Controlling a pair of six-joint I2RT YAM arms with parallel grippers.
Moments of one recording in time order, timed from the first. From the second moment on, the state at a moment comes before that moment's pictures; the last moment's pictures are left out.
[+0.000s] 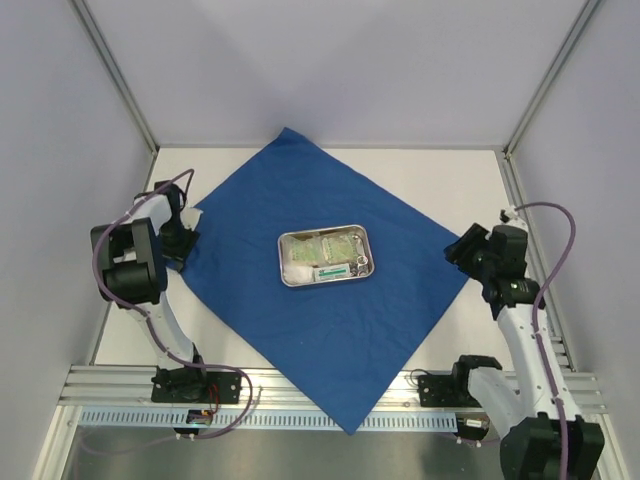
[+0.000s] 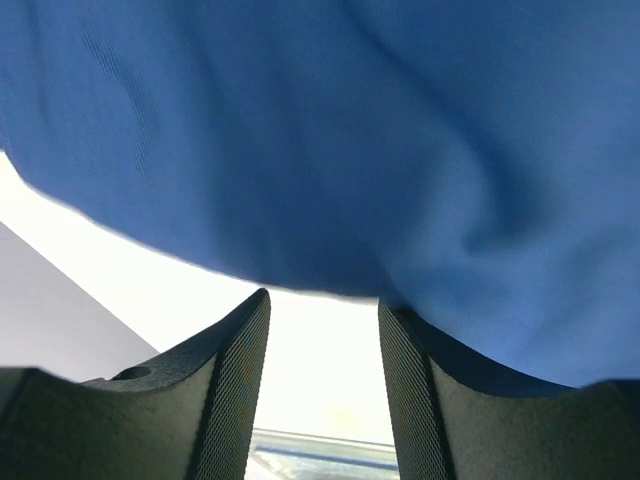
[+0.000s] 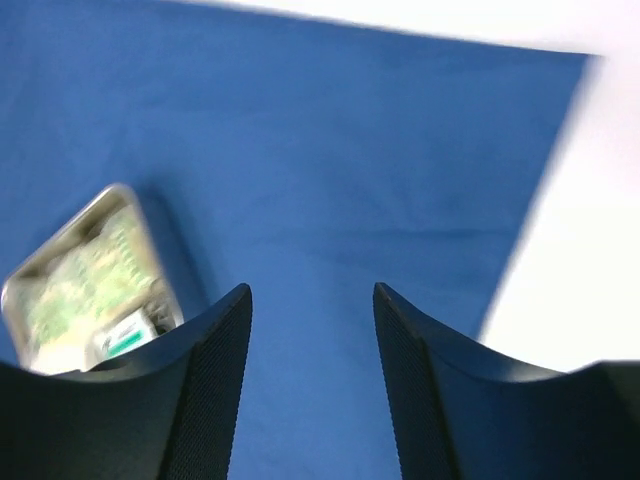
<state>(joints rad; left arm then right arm) 0.20 1.92 1.30 -0.87 -0.19 0.47 -0.10 0.82 0.64 -0.46 -0.04 0.56</state>
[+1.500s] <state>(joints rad) 0.20 1.08 0.77 -1.00 0.02 0.49 0.53 1.77 1.13 -0.36 -0.15 0.29</state>
